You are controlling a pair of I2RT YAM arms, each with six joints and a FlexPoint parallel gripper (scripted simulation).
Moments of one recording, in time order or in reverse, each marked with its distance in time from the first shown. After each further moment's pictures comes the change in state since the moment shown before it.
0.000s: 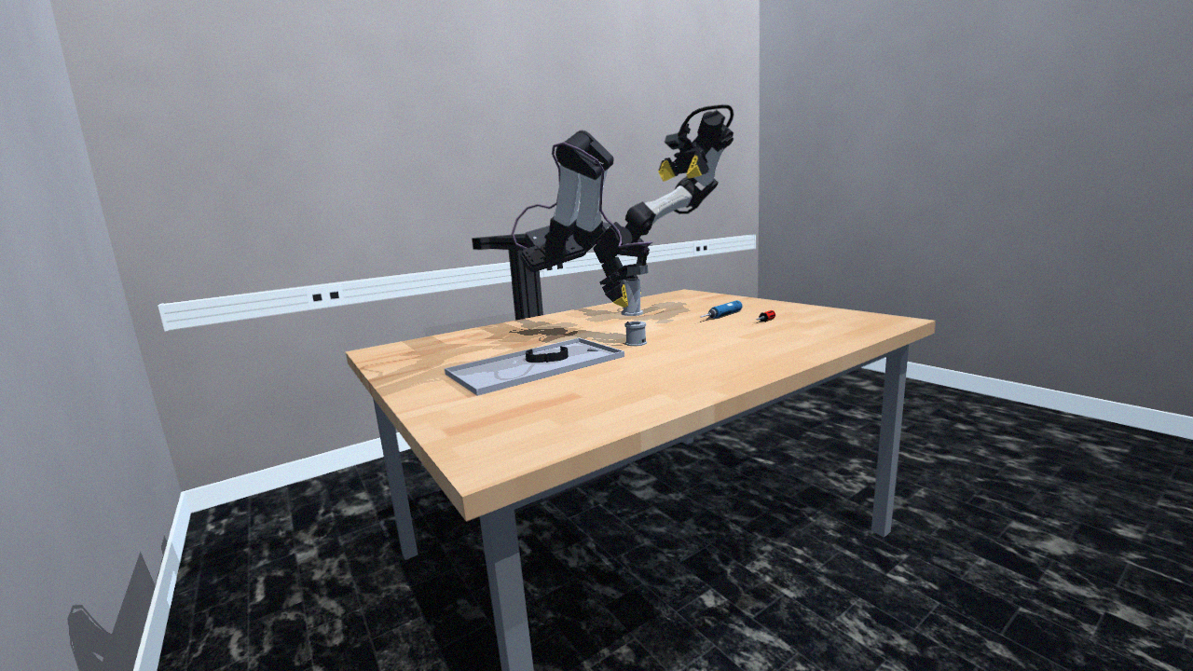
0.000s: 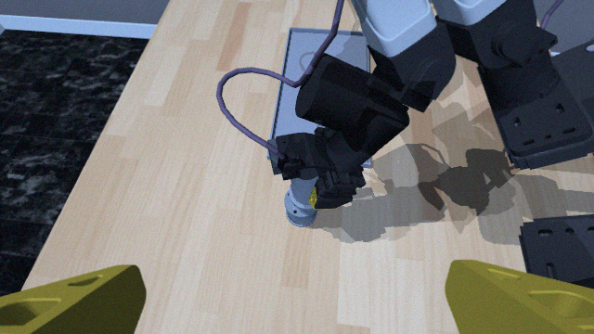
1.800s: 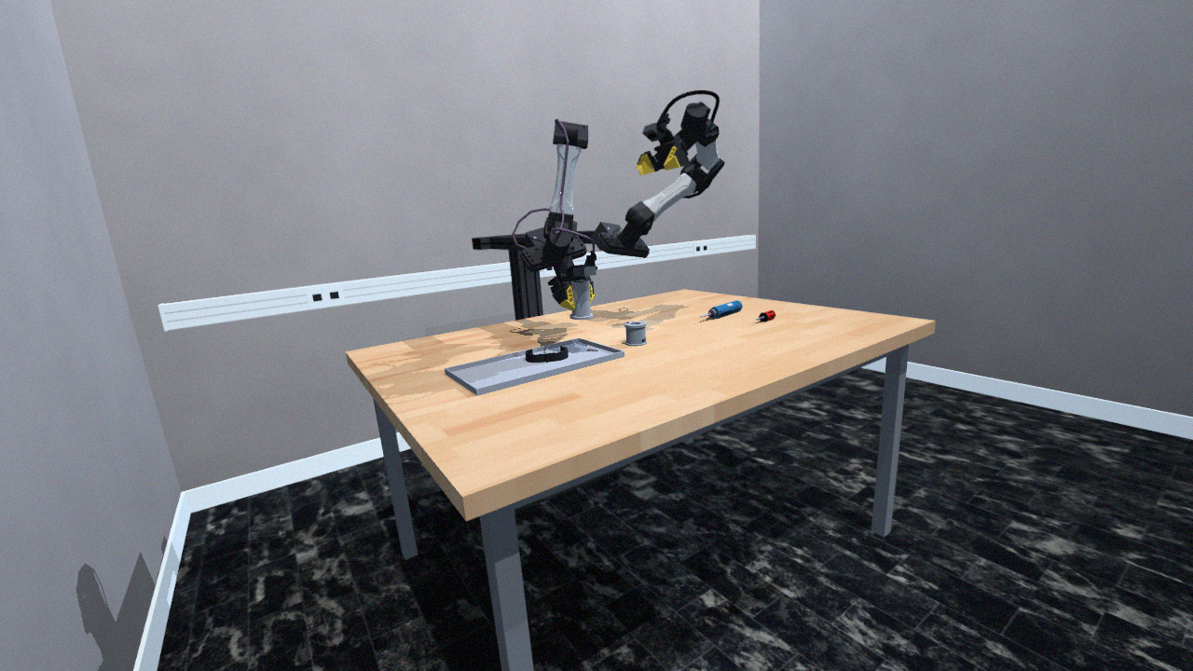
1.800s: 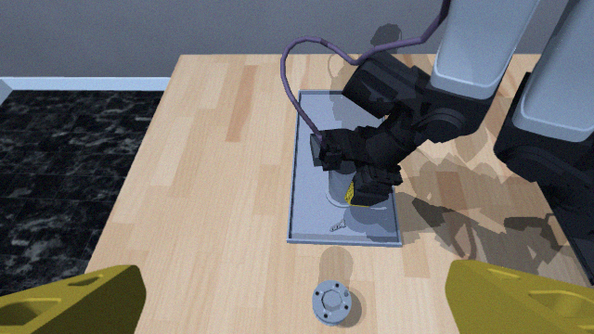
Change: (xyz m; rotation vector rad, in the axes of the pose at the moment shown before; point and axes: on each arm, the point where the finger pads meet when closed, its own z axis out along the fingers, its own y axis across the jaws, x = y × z) left arm -0.091 0.030 0.096 0.015 -0.084 0.061; right arm 0.048 -0.157 -0.043 0.076 0.016 0.134
